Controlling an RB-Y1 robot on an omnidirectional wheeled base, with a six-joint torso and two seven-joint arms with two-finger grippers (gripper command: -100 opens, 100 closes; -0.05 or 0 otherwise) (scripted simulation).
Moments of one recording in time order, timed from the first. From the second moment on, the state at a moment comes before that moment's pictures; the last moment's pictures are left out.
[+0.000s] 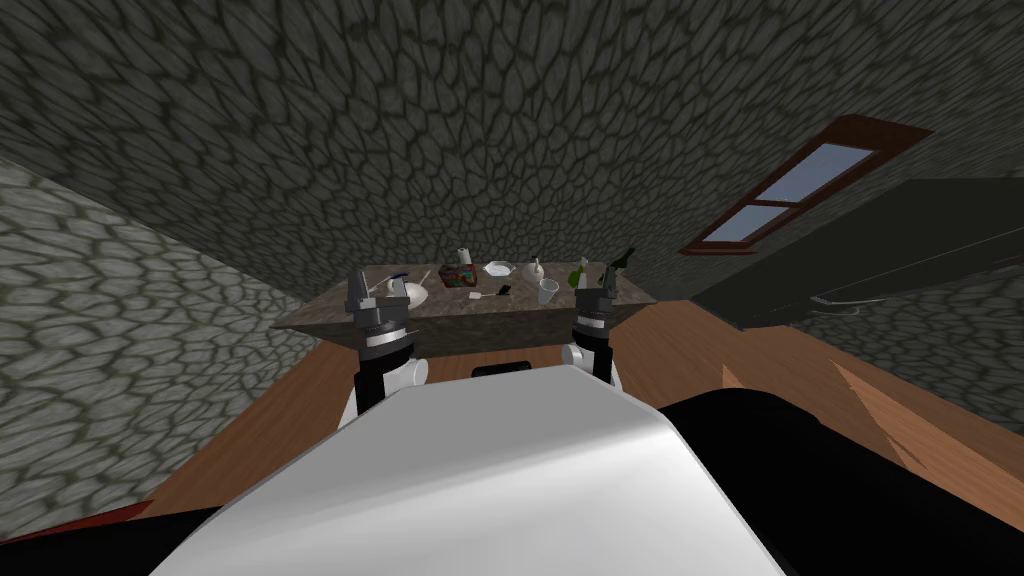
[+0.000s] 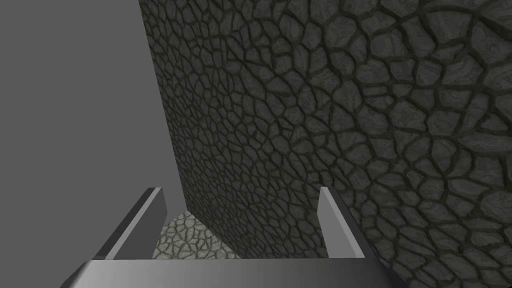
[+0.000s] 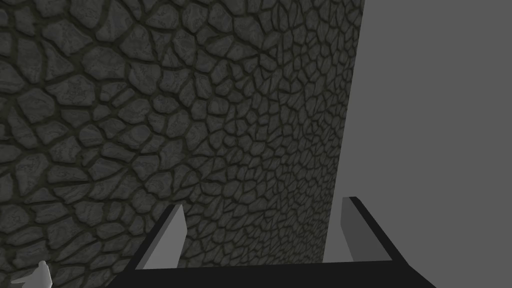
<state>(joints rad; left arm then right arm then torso) 0.50 0.01 0.04 -2.27 0.04 -0.51 0.15 0.54 0.03 -0.04 -2.31 -0.08 -0.52 -0.08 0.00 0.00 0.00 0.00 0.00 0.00</state>
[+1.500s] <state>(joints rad) 0.14 0.18 0.10 -2.02 -0.05 -0.10 0.22 0.54 0.03 -0.04 -2.31 -0.08 -0.52 -0.08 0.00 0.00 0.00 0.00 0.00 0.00</state>
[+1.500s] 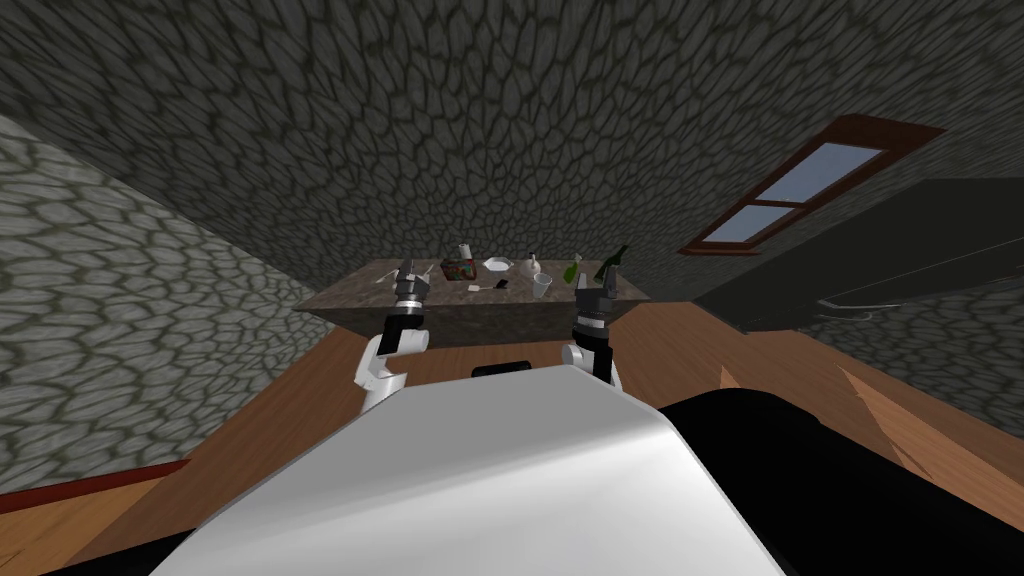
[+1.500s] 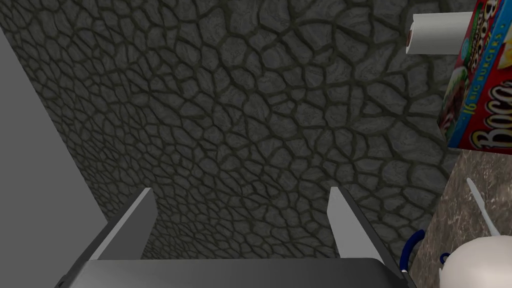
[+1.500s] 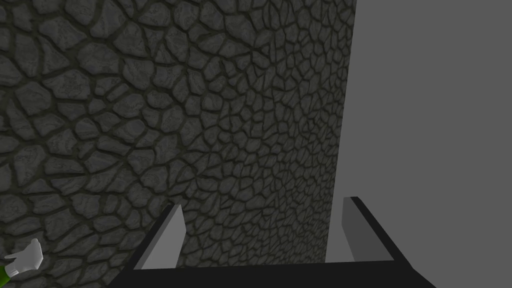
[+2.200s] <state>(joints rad) 0.00 0.19 0.11 -1.89 -0.07 0.09 0.24 0.54 0.03 -0.04 -2.31 -0.08 -0.52 -0.08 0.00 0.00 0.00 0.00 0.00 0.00</state>
